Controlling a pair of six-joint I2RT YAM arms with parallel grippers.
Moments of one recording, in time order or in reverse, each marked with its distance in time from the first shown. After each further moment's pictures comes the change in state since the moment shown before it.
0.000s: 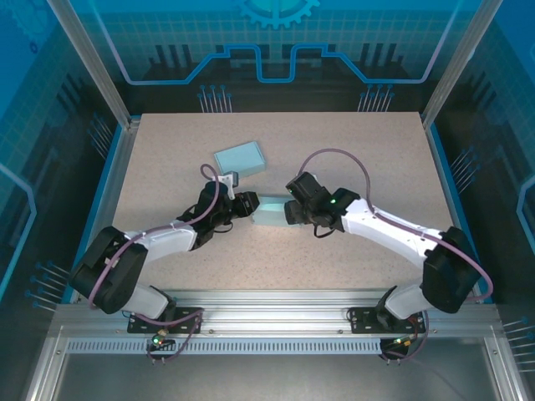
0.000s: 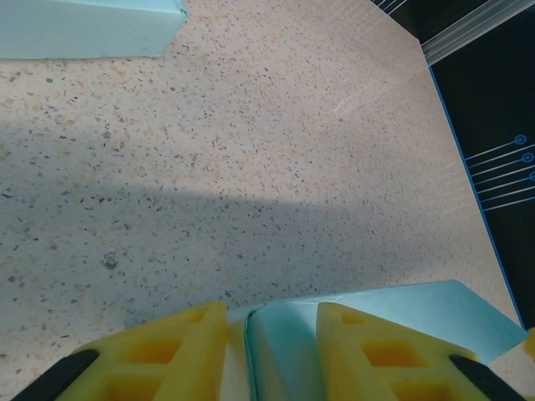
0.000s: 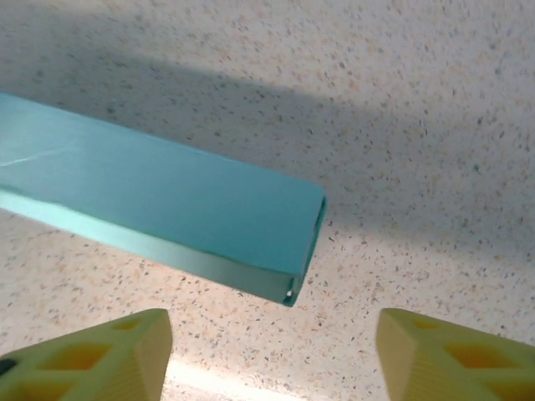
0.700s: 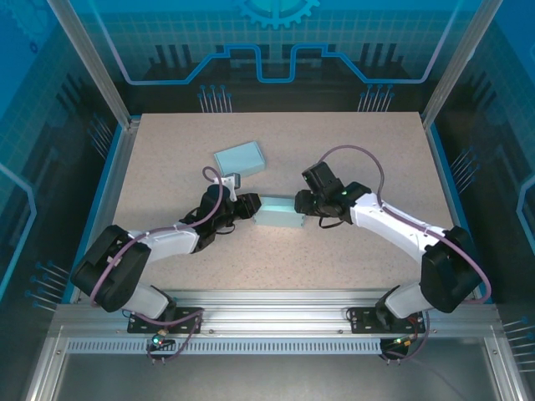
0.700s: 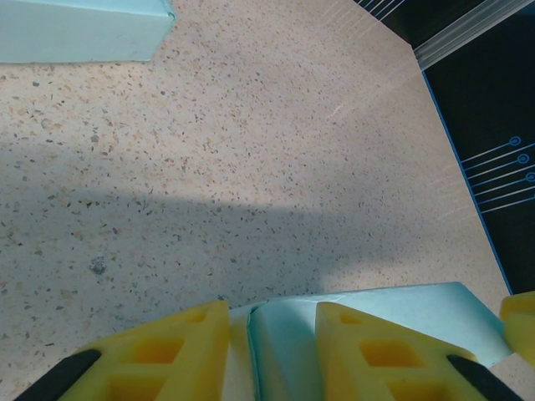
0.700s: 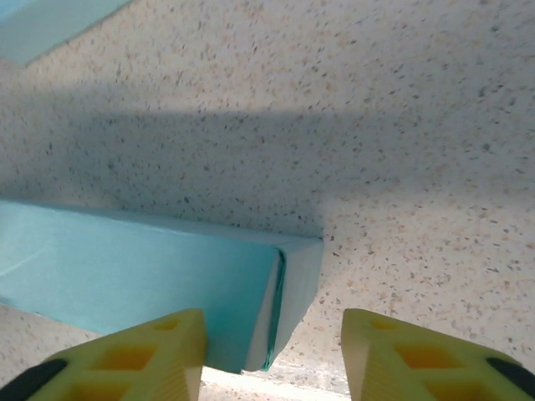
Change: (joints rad) left arm -0.025 0.015 -0.024 0.064 -0.031 0.000; right arm -0.149 0.020 -0.039 0.086 -0.167 0.124
